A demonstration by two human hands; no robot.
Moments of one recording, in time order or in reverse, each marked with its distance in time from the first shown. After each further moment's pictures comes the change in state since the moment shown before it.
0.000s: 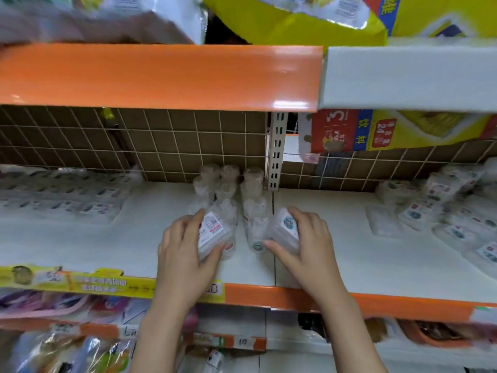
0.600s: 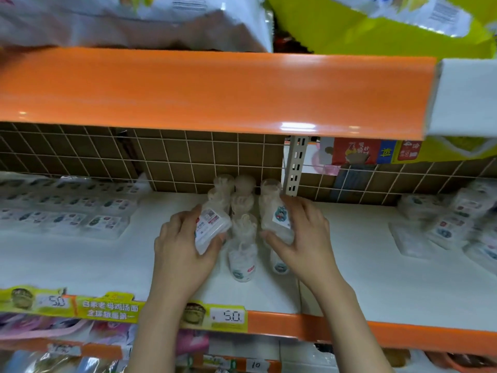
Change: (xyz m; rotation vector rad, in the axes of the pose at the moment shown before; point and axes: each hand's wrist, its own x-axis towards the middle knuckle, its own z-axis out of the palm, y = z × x) left_hand 0.052 -0.040 -0.008 0.001 0.073 -0.020; right_hand 0.060 -0.027 0.043 -0.048 0.072 -0.124
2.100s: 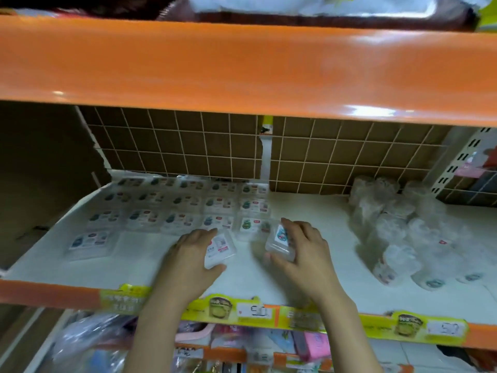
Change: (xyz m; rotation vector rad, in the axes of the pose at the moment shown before) left_hand 0.055 -0.326 -0.149 0.074 -0.410 0.029; right_hand 0.019 -0.240 0.244 -0.078 -0.215 0.119
